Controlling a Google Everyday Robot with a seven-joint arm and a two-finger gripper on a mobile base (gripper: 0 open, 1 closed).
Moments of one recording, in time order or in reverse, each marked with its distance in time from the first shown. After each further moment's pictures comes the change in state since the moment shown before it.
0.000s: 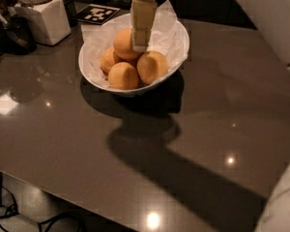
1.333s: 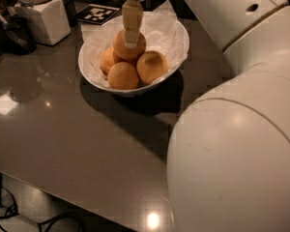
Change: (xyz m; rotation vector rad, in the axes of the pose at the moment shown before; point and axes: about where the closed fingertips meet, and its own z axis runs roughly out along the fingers) arm -0.016 -0.041 0.058 -0.071 0.038 0.044
